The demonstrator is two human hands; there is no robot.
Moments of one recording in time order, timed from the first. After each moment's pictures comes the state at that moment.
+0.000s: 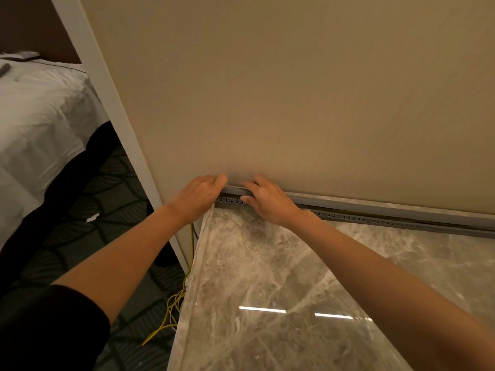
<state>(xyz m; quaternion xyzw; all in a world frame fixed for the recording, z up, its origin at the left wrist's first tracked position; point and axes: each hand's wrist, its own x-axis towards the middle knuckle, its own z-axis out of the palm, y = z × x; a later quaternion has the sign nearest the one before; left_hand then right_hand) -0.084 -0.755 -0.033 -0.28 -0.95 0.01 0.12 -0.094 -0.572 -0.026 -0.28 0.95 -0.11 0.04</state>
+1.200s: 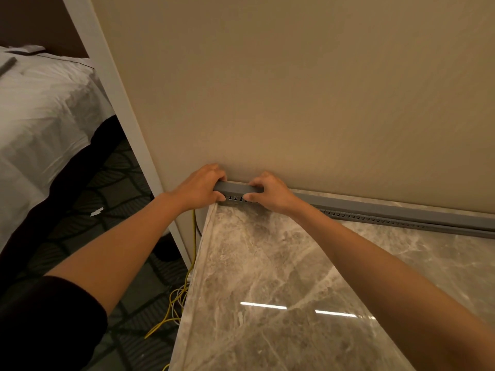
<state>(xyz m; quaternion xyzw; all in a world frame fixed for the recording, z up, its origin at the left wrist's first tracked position) -0.095 -0.755 -0.023 -0.13 -0.98 -0.16 -0.05 -0.101 -0.579 -0.020 -0.17 0.94 -0.28 0.13</state>
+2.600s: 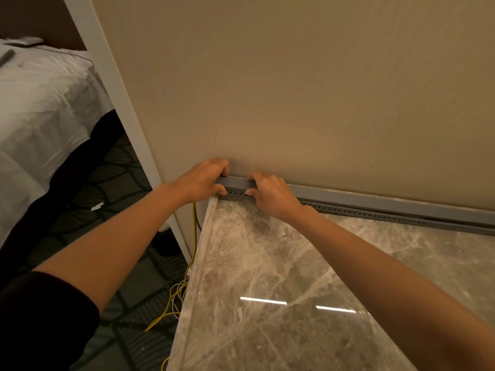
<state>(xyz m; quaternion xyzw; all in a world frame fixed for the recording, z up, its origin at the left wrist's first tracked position) -0.096 -0.754 -0.016 -0.14 -0.97 -0.21 -0.07 -0.089 -0.580 -0.026 -0.22 0.97 -0.13 0.05</state>
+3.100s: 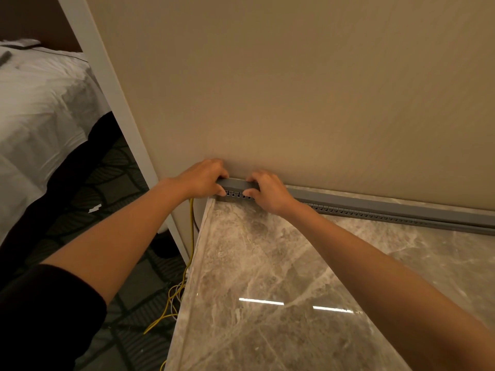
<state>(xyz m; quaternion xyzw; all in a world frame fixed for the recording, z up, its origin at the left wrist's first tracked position) -0.106 -0.750 -0.014 -0.16 -0.97 -0.12 -0.10 -0.104 -0.581 -0.032 -0.18 0.95 -0.23 0.07</state>
